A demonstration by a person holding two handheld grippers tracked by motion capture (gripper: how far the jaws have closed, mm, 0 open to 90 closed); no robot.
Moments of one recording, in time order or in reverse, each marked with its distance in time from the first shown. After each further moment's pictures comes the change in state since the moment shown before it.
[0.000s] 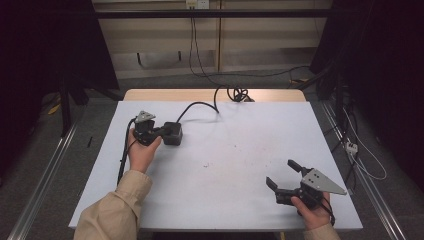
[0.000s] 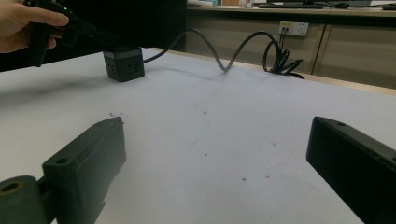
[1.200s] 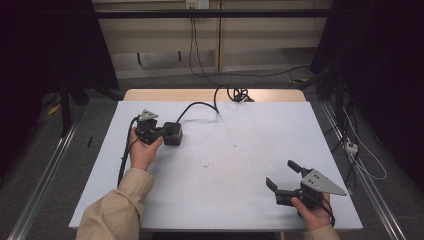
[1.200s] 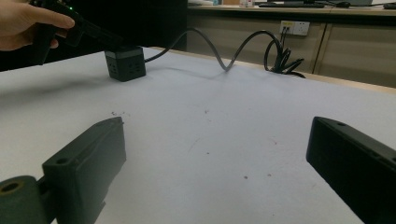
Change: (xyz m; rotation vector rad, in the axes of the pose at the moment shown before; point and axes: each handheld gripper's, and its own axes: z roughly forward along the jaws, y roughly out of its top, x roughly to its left) left arm -0.004 0.004 0.005 0.032 0.015 0.026; right arm 0.001 0.000 -0.001 0.003 0.002 0.001
